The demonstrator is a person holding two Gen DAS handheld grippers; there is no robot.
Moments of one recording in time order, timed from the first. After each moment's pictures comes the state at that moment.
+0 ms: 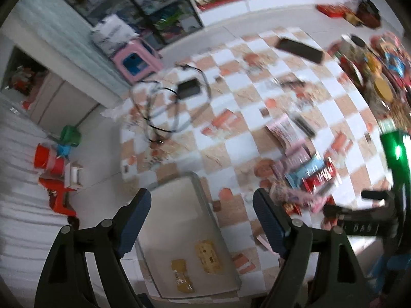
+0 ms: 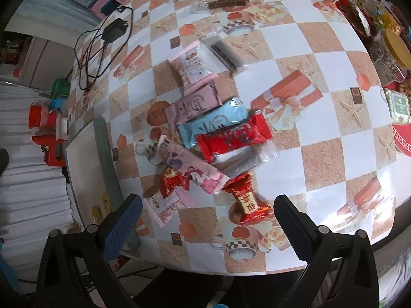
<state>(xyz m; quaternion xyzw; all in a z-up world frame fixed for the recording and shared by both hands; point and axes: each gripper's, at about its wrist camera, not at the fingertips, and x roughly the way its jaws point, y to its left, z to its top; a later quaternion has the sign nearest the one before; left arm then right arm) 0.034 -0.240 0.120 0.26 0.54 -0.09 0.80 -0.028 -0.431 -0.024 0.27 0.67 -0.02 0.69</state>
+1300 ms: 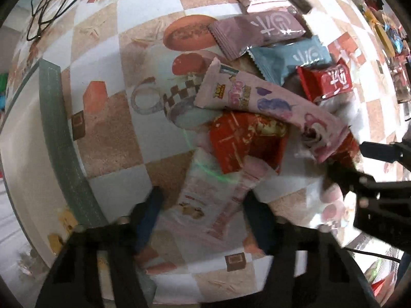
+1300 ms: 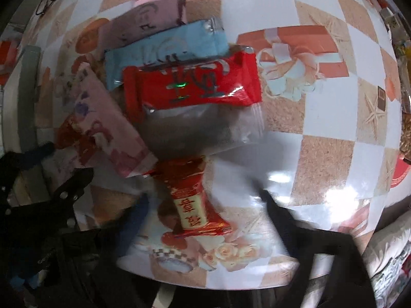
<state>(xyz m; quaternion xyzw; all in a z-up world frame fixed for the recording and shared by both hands) 0.007 -0.245 -0.094 0.16 0.72 -0.15 0.66 -0.040 -0.399 -0.117 0.09 0.78 -0.01 0.62</state>
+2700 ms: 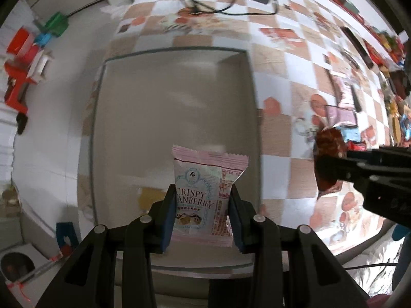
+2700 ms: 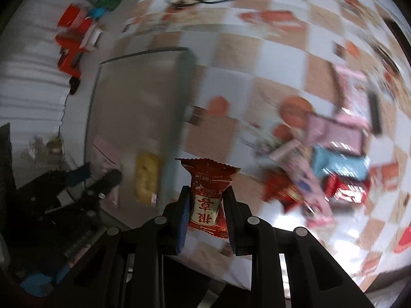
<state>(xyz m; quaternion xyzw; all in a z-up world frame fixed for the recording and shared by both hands) -0.003 -0.047 -0.014 0.01 0.68 -0.02 0.73 0.042 -0.248 -0.032 0.07 0.72 0.17 0.67</state>
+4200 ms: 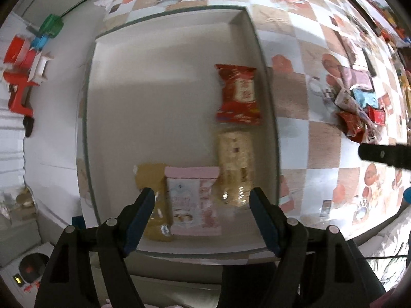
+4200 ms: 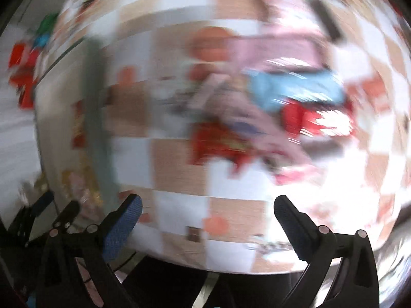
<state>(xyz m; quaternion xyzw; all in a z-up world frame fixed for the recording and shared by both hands) -0.019 -0.078 -0.043 0.10 0.71 0.01 0.69 0.016 -0.326 -0.098 0.14 0.77 0.01 0.62</state>
